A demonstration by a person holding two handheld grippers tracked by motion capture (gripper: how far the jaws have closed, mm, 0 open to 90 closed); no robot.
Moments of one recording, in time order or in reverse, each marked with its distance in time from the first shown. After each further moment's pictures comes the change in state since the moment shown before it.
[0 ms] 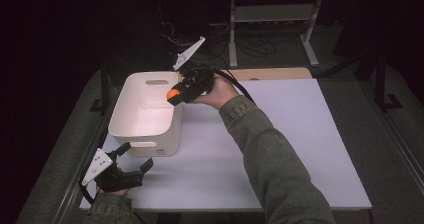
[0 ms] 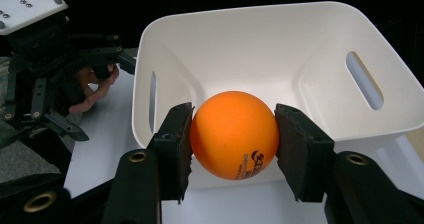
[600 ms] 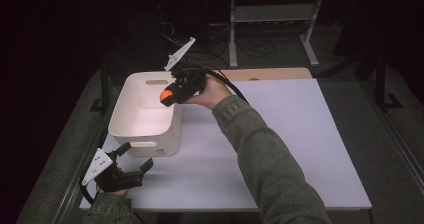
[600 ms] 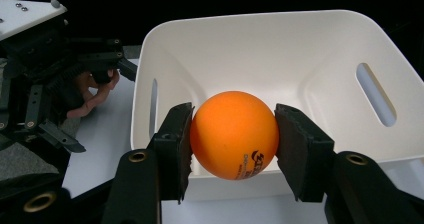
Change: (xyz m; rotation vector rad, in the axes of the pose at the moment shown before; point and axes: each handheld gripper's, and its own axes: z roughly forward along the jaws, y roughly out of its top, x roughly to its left) left arm 0.000 0.000 0.000 0.001 -0.002 0.001; right arm 0.002 0.012 0.015 0.013 0.013 -0.022
